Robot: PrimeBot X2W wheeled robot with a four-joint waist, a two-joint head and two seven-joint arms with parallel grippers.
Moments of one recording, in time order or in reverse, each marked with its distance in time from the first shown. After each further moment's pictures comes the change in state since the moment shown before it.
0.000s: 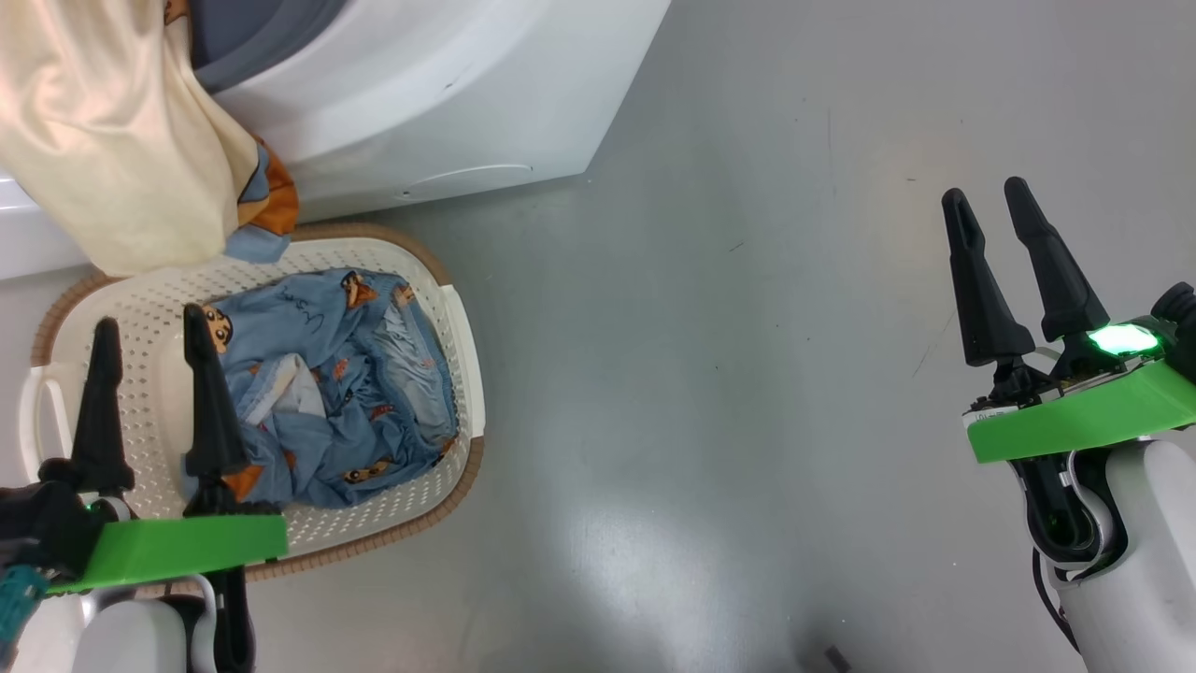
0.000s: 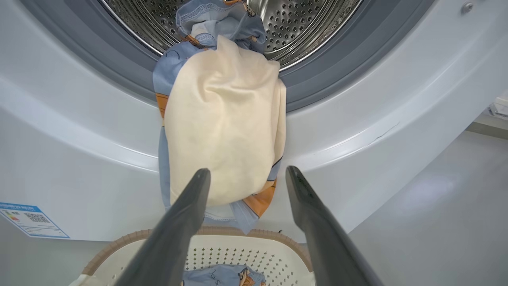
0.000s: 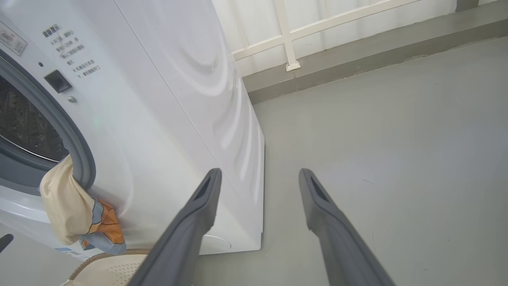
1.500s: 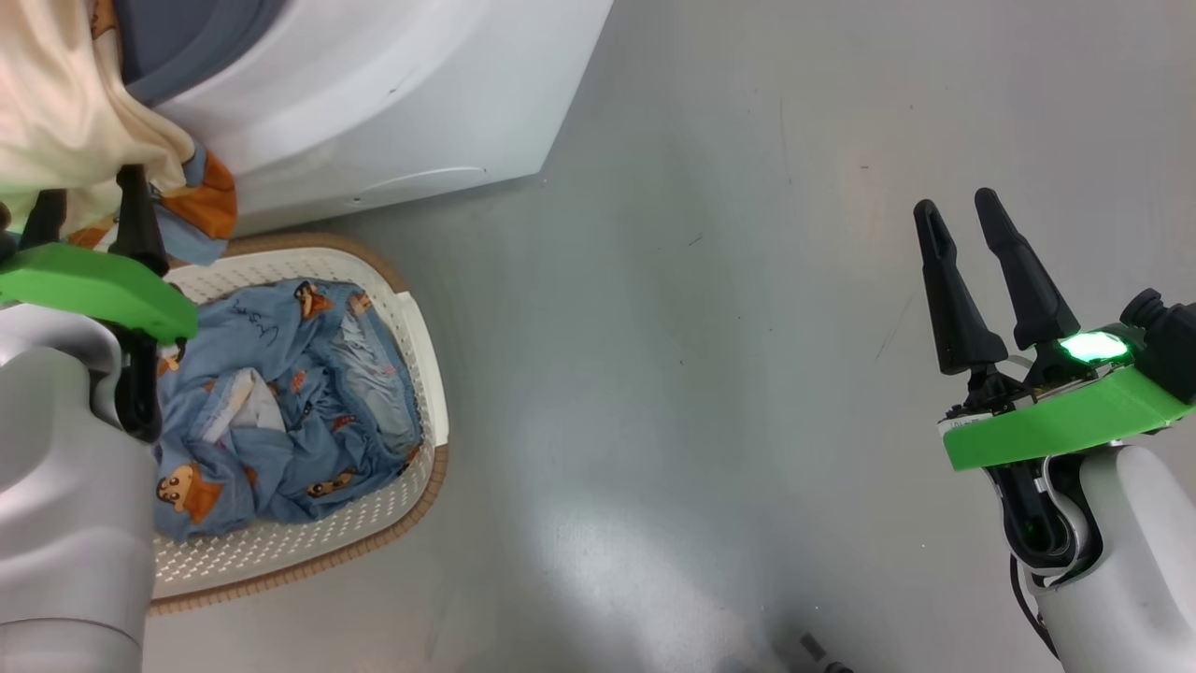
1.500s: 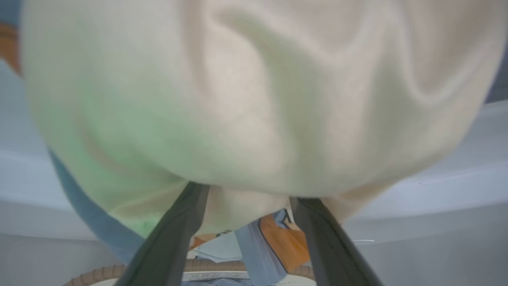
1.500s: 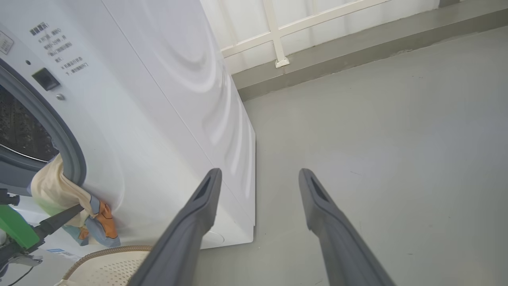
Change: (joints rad) left arm -0.732 0.141 -0.025 1.031 -0.062 -0.098 0.009; right arm -0.001 0.026 0.022 0.016 0.001 0.000 0.000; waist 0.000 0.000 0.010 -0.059
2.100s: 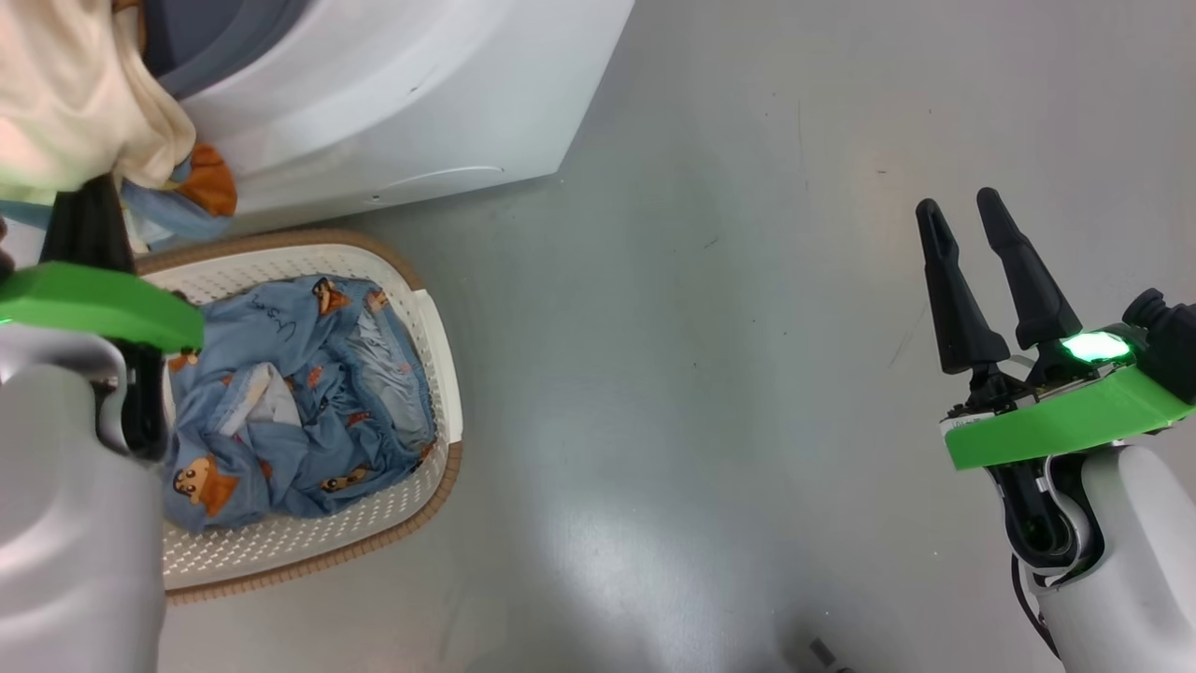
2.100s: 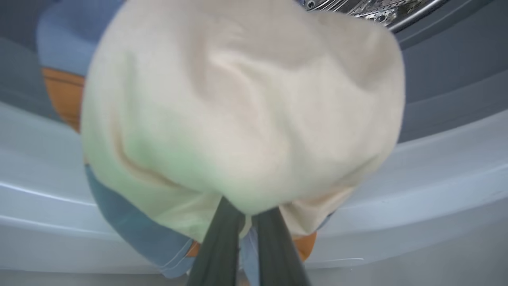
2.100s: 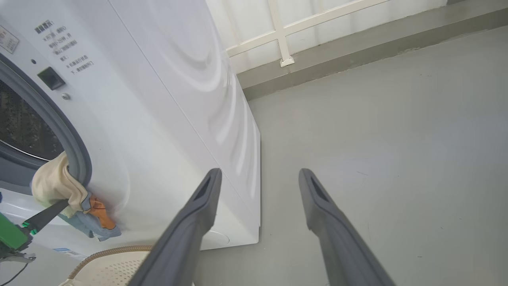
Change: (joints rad) left arm 0.118 -0.009 -0.006 -0.245 -0.012 0.000 -0.001; right arm 0.000 0.000 -0.002 0.000 0.000 0.000 0.000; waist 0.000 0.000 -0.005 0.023
